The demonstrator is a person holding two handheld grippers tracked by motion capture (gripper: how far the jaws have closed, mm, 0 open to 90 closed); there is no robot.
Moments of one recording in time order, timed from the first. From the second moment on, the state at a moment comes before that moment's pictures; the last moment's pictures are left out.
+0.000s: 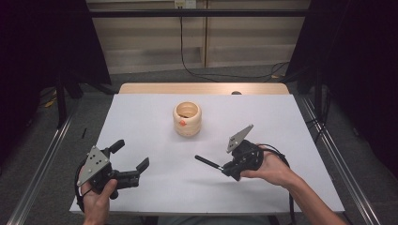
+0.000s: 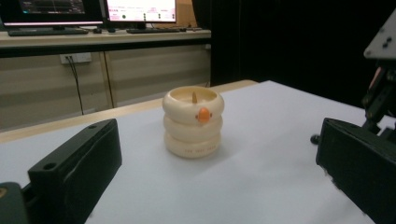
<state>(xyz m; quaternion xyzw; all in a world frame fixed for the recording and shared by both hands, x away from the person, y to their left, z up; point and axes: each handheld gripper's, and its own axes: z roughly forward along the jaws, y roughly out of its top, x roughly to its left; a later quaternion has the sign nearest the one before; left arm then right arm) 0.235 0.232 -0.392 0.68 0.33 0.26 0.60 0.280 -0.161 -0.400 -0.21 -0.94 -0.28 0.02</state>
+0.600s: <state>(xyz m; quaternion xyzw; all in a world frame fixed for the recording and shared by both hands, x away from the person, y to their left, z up) 0.256 0.201 -0.369 0.70 0.29 0.23 0.61 0.281 -0.163 -0.401 -0.21 -0.94 -0.28 0.02</state>
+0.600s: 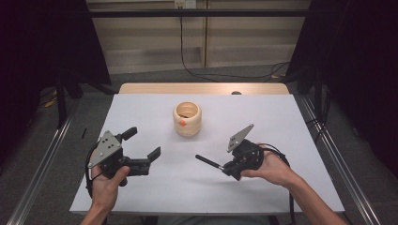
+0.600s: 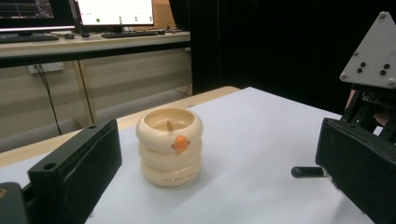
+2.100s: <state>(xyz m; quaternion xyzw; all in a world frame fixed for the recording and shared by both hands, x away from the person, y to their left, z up) 0.283 0.130 -0.356 0.82 0.19 0.13 0.53 0.282 -0.154 -0.407 -0.20 -0.94 -0.26 0.03</state>
